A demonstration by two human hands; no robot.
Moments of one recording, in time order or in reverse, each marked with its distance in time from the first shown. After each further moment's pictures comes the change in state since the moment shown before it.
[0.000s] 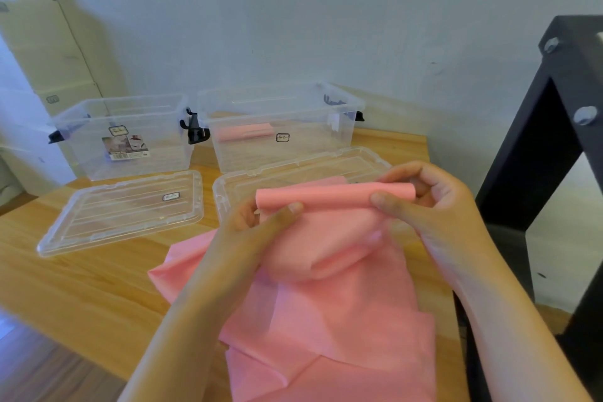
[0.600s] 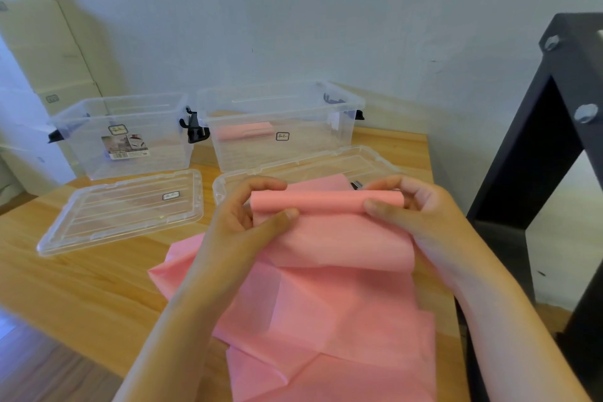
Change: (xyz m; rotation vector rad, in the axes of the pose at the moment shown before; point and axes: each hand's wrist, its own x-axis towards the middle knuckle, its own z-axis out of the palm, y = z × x) left_hand 0.004 -0.003 -0.011 0.115 -0.052 0.183; right_hand 0.001 0.006 0.000 0.013 -0.074 0.237
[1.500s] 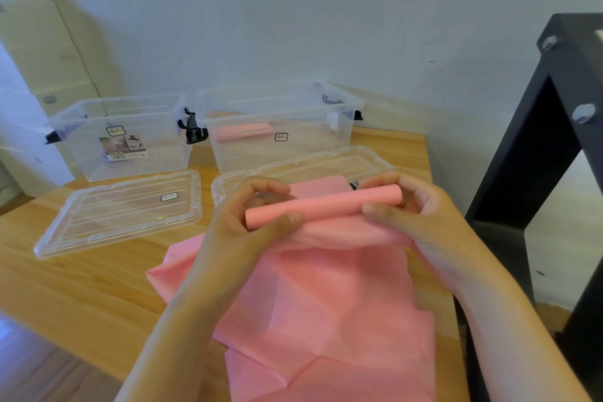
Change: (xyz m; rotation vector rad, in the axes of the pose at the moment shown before) left_hand -0.001 0.005 0.004 0.141 0.018 0.053; right_hand -0.001 0.001 -0.002 -0.020 -0.077 -0.084
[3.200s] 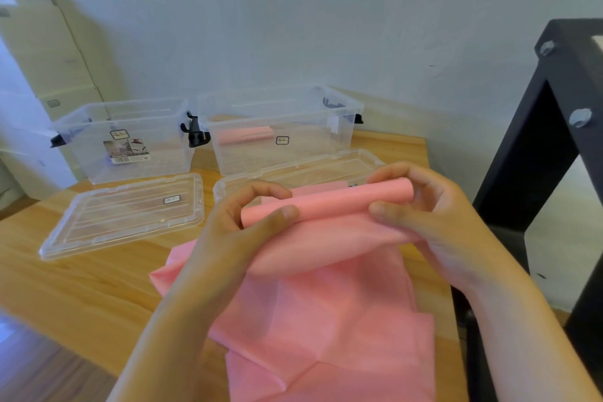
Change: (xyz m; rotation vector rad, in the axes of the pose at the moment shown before) left_hand -0.006 0.015 -0.004 -0.119 -0.035 -0.129; right_hand -0.005 -0.015 -0.001 0.057 -0.083 -0.077
